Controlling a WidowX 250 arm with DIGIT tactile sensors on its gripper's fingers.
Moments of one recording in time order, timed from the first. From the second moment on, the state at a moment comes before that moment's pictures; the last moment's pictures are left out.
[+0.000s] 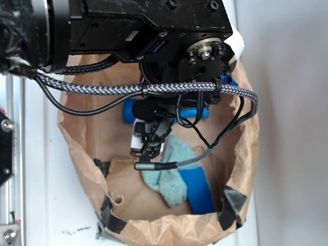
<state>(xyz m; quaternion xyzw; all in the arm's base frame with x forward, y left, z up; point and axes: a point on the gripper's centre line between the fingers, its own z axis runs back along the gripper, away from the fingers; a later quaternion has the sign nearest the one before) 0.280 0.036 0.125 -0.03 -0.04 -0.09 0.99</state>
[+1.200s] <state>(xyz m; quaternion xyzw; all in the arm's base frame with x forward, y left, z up) 0.297 0.035 0.041 -0.02 -0.12 -0.11 0.99</state>
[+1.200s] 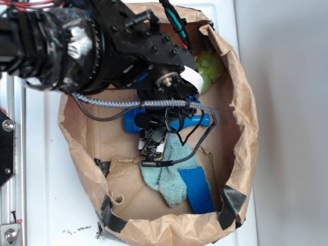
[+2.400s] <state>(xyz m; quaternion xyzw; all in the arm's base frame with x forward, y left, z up) 0.284 0.039 0.087 -0.06 -0.08 -0.03 0.99</state>
